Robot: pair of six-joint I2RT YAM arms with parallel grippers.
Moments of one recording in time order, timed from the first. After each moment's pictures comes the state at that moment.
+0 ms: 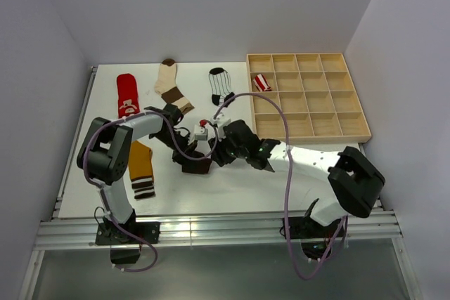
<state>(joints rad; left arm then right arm) -0.39 1.84 1.10 -0.83 0.86 0.98 0.86 1.49 0.86 -0.04 -0.05 0.19</state>
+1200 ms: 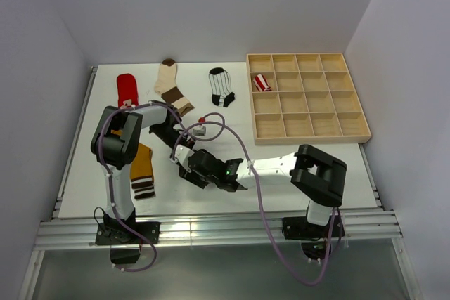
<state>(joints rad) -0.34 2.06 1.28 -1.16 0.95 1.09 1.19 1.74 0.96 0.05 0.23 -0.08</state>
